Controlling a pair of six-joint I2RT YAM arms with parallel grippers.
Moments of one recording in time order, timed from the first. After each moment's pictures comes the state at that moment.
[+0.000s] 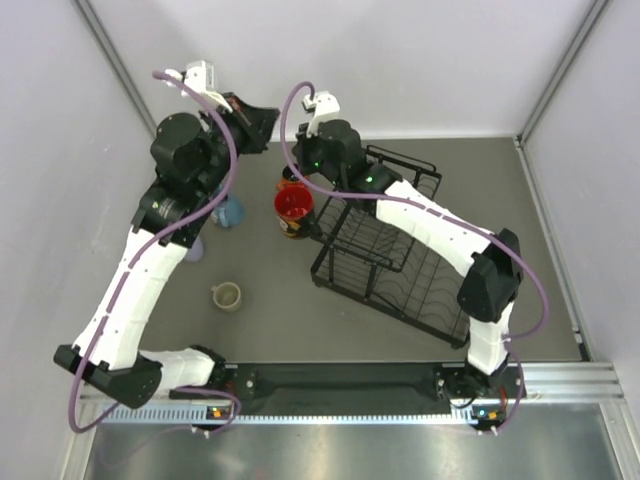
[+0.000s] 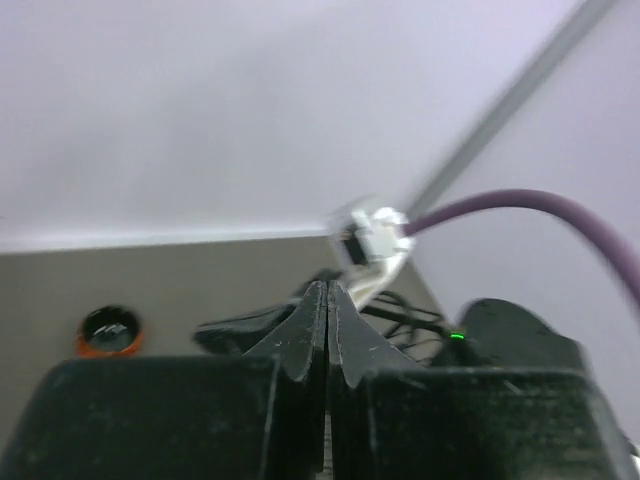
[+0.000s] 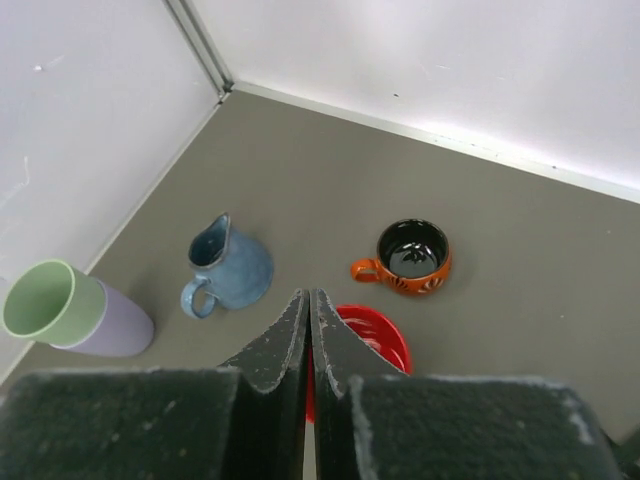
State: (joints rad) left arm -0.46 1.24 1.61 -0.23 0.03 -0.48; right arm 0.82 1.89 1.85 -0.14 0.22 0.25
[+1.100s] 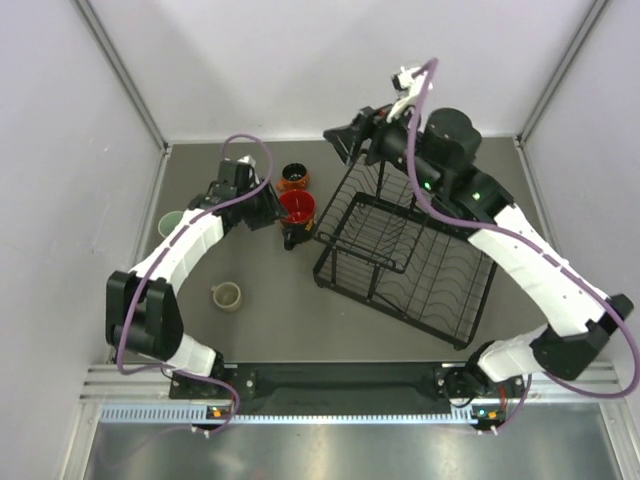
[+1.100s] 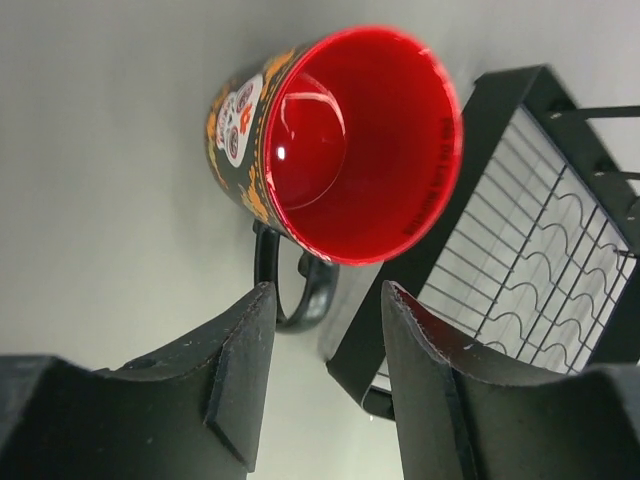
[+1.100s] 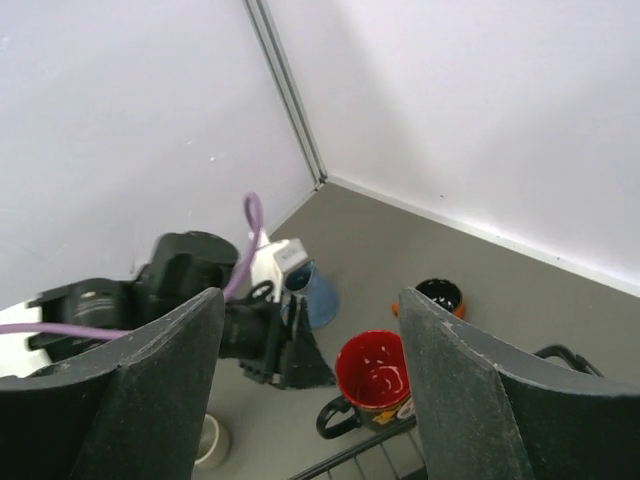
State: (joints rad) left arm -0.25 1.49 1.17 -0.46 0.18 -0.61; right arm 0.74 1.42 1.69 -0.20 -0.01 0.26
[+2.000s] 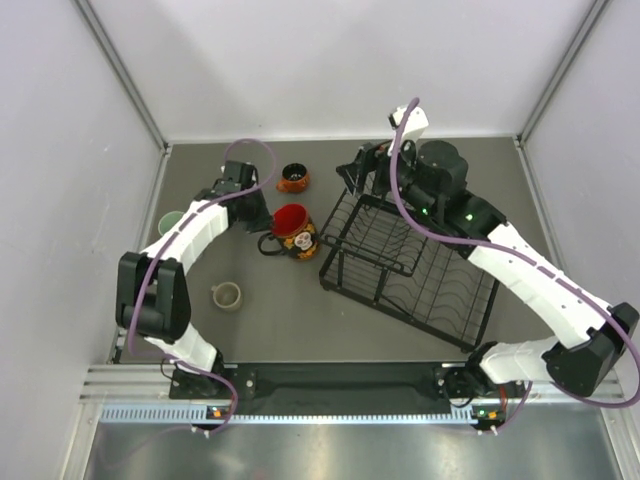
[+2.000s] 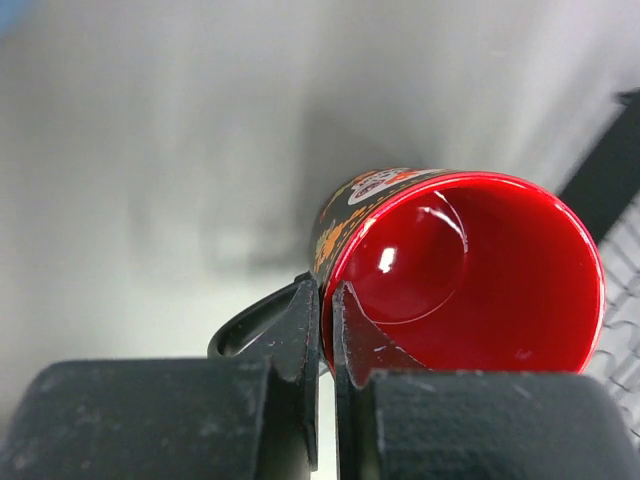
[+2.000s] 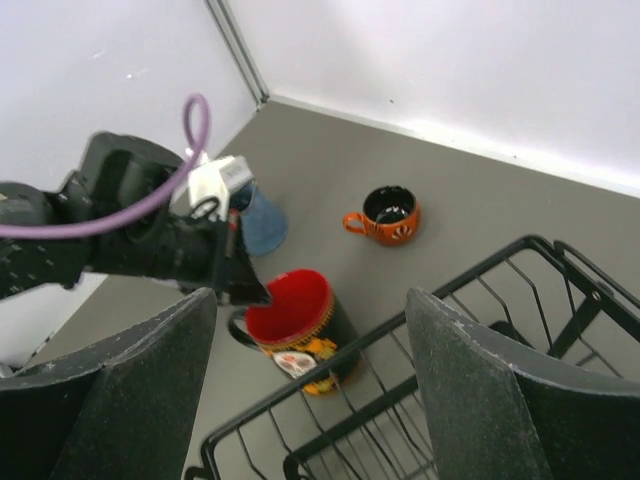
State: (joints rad) left arm -0.23 1.62 1.21 -0.52 0.12 -0.57; right arm 0.71 1.29 1.37 -0.16 0.05 0.26
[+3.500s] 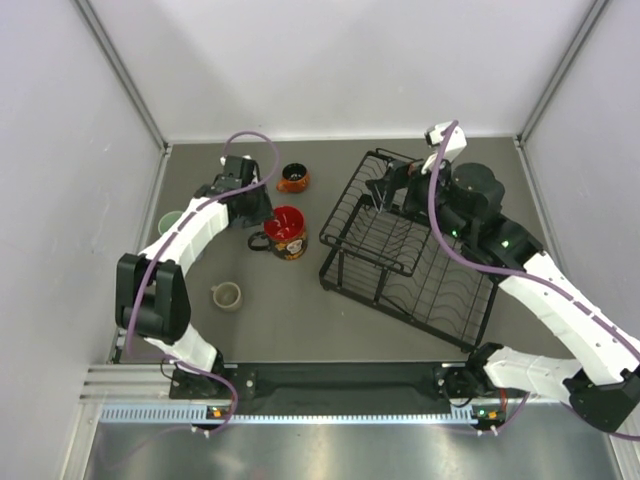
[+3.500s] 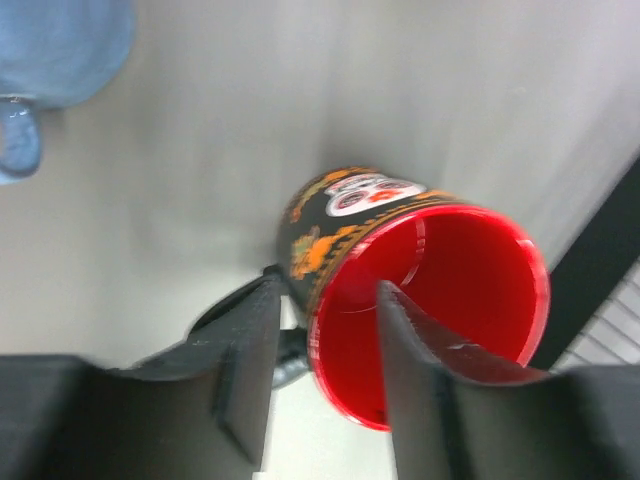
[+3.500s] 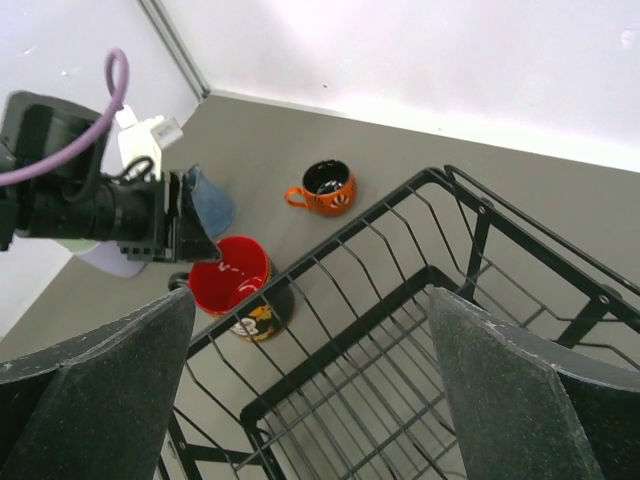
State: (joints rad) left arm -0.24 1.61 1.24 -0.56 -0.02 -0.50; right arm 0.67 1.08 1.23 -0.25 0.13 0.24
